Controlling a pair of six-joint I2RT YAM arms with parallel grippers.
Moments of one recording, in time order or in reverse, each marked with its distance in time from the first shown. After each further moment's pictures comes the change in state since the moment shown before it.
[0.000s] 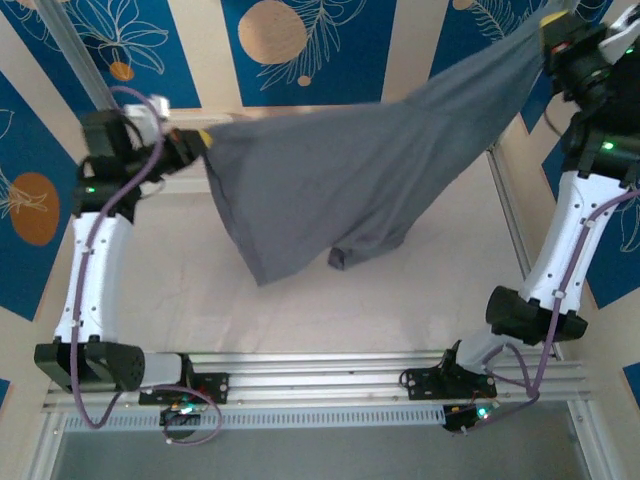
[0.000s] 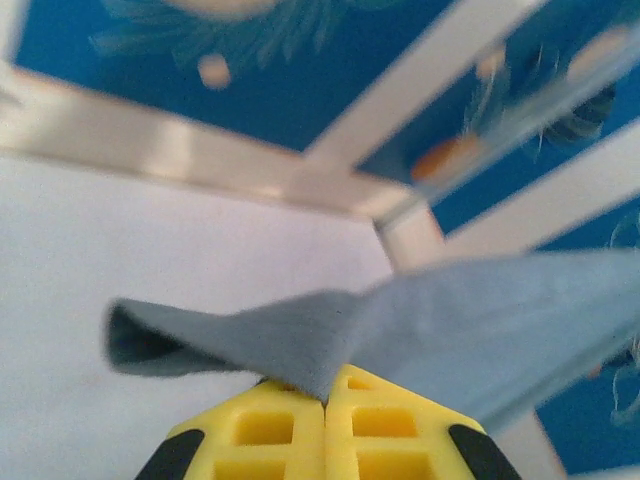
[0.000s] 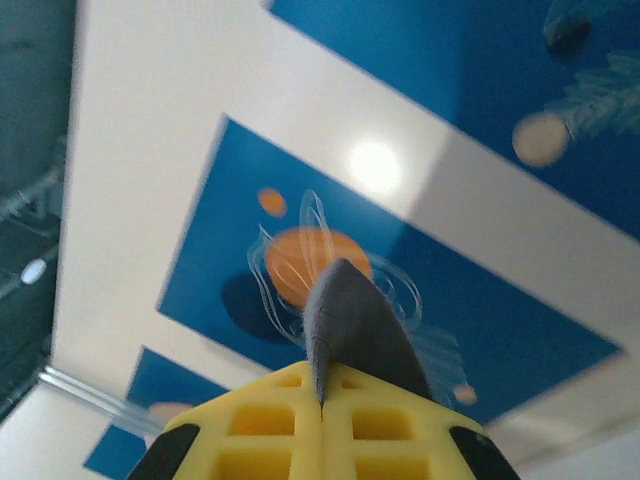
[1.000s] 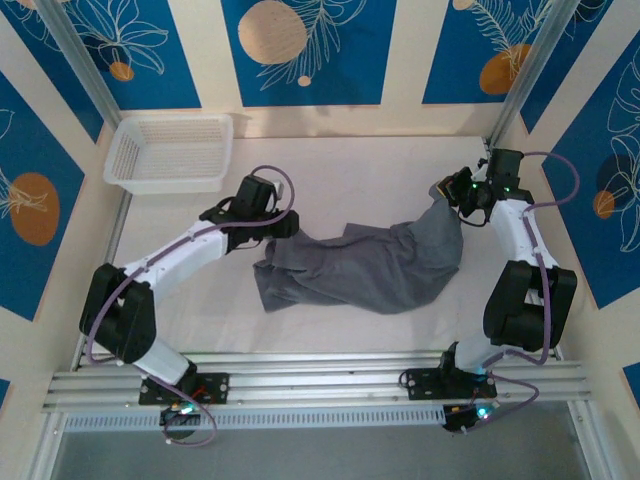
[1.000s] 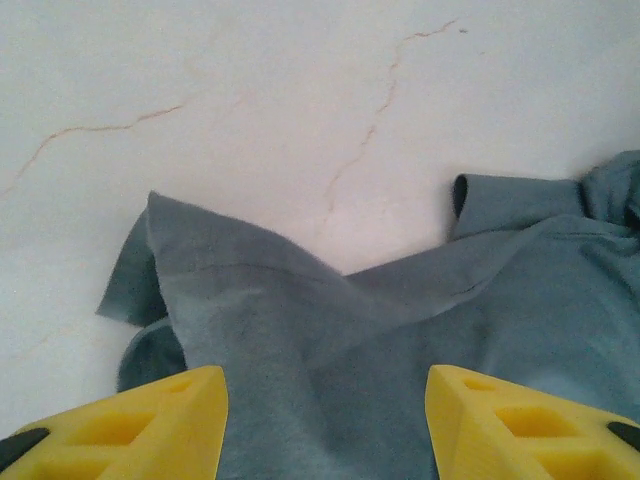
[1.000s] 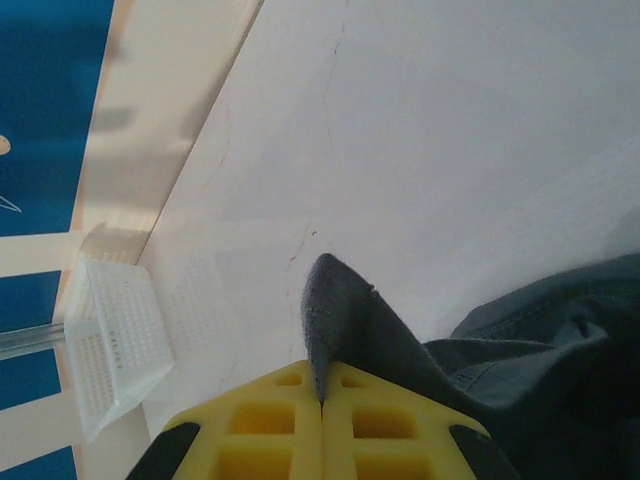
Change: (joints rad) left arm -0.504 0.229 -0.362 0.135 -0.632 0.037; right arm 0.119 -0.016 -0.971 0.042 0.072 -0.338
